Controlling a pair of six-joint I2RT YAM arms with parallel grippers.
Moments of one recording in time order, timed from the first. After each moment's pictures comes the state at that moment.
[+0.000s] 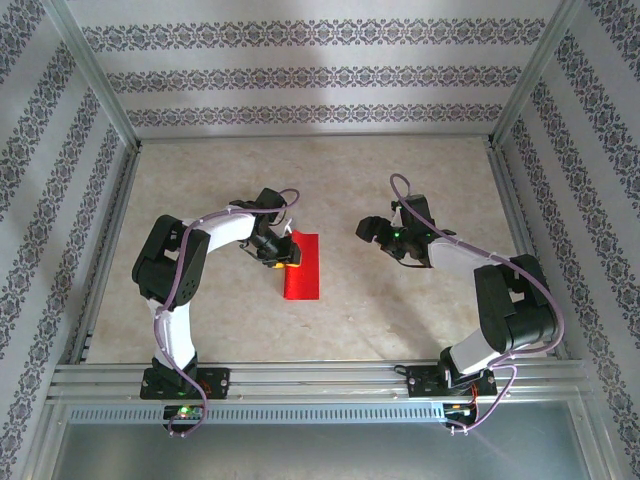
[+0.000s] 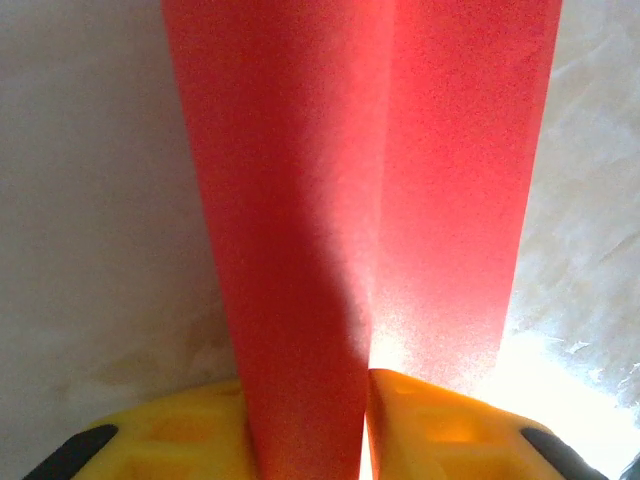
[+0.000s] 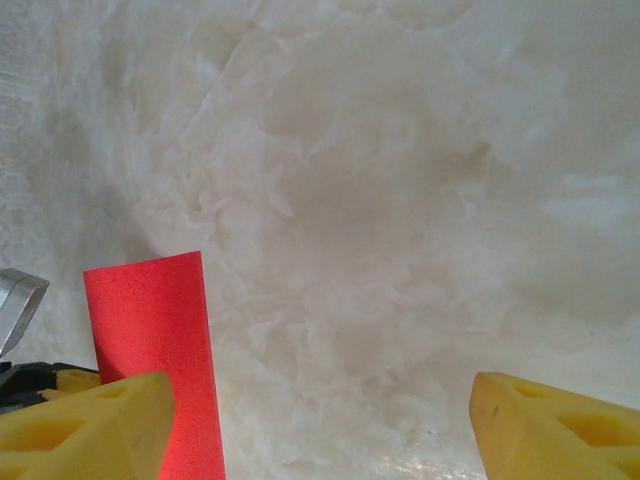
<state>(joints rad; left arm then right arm) -0.41 1.95 1.22 -0.67 0.46 -0.38 0.27 1.55 0.76 -0.06 -0.38 0.74</state>
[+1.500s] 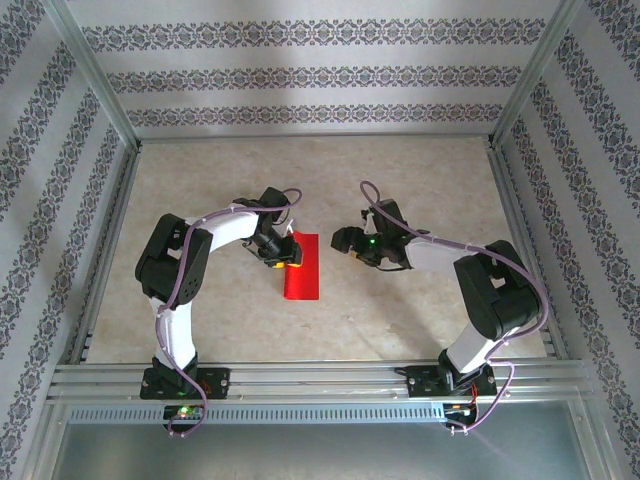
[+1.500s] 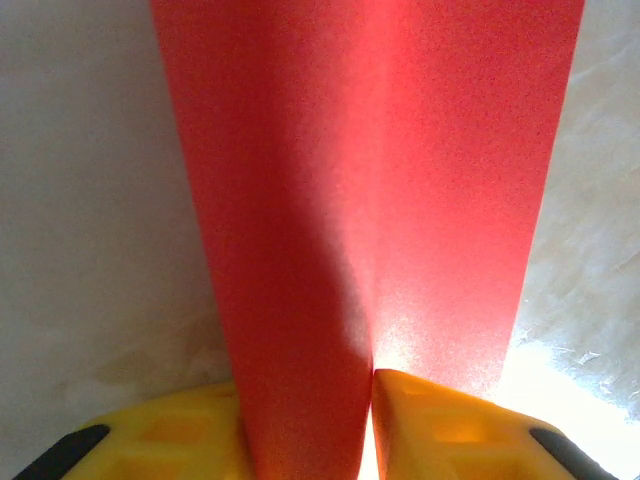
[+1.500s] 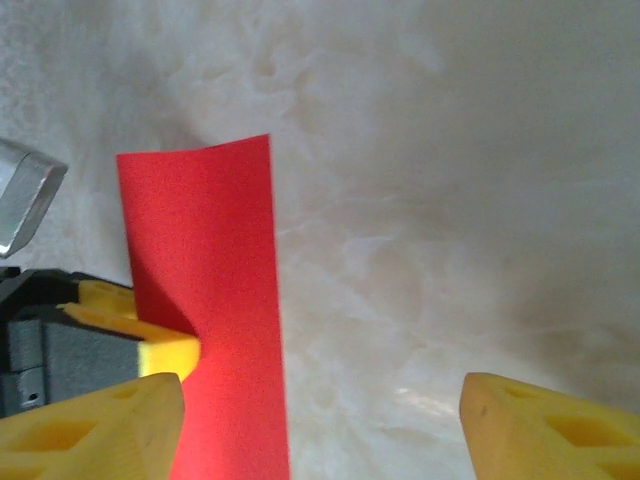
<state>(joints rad) -0.42 1.97 1.26 -0.71 0.42 -0.40 0.44 1.66 0.82 -0.03 -0.45 0.79</state>
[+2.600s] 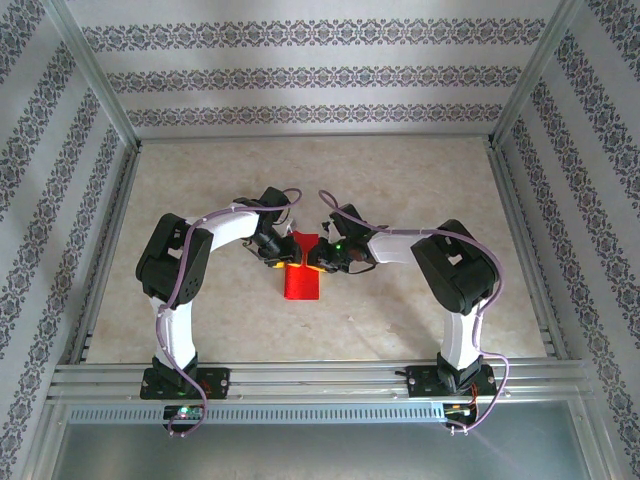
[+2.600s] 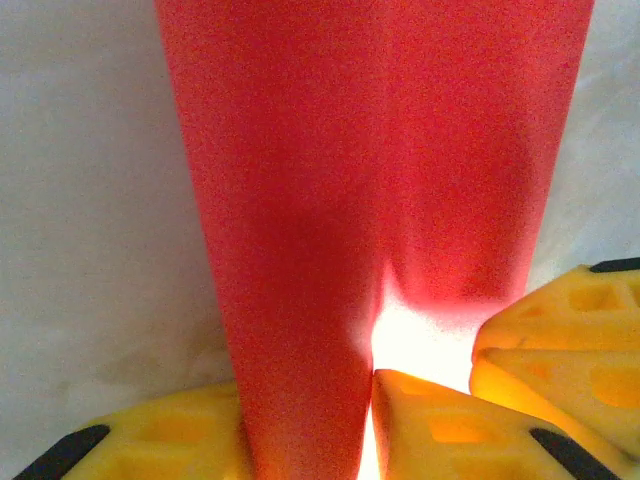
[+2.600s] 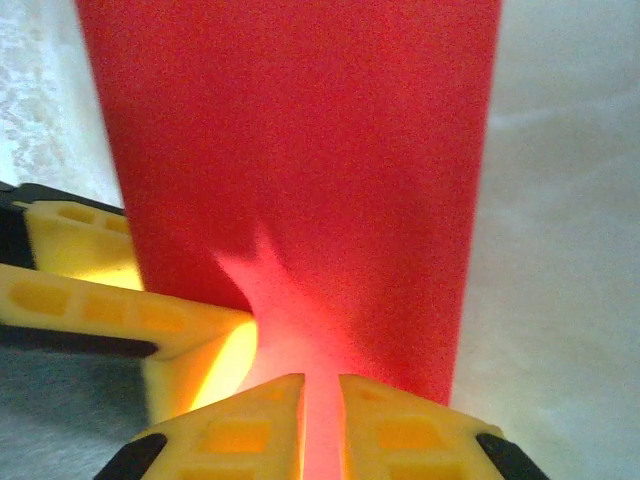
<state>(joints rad) -0.42 1.97 1.26 -0.71 0.42 -0.41 0.60 1.92 1.01 -0.08 -0.56 0.85</state>
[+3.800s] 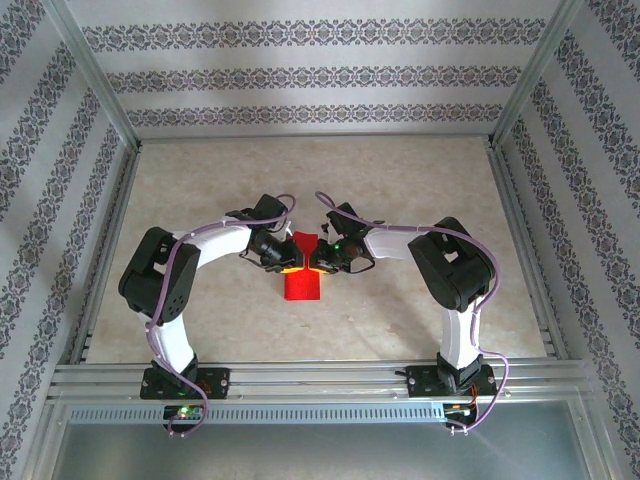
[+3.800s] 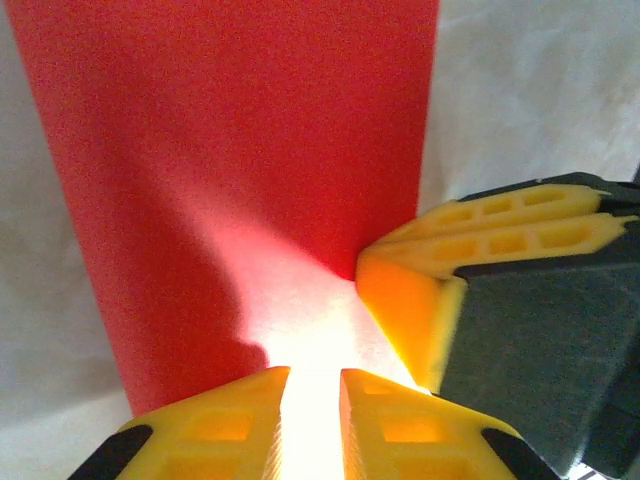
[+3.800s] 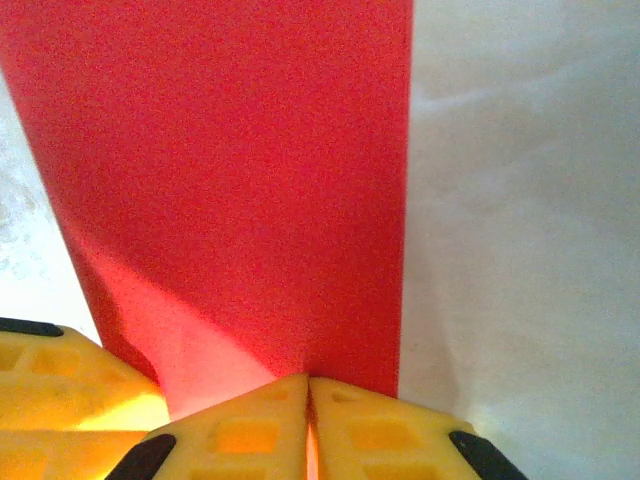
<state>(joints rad) -0.45 1.82 1.09 -0.53 0.50 -0.58 0.60 1.95 1.08 -0.22 -0.52 0.79</state>
